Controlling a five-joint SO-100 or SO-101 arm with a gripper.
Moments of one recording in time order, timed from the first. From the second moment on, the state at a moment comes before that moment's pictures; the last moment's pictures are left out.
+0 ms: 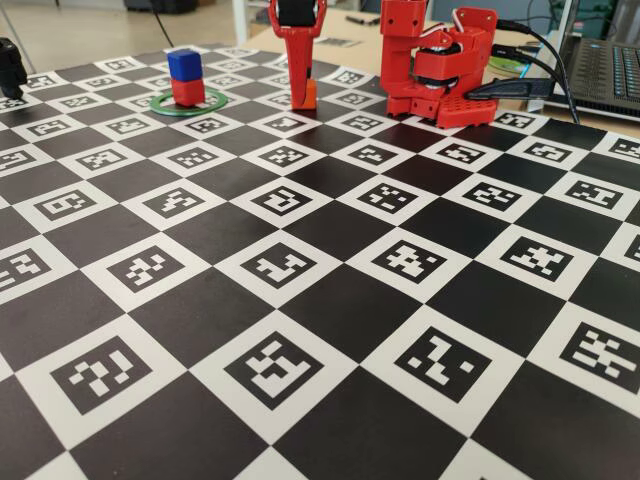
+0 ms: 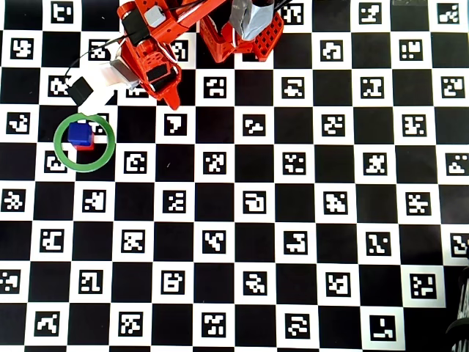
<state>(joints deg) 64.4 114.0 141.1 60.6 -103.1</state>
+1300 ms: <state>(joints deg) 62.5 78.7 63.7 99.6 -71.0</state>
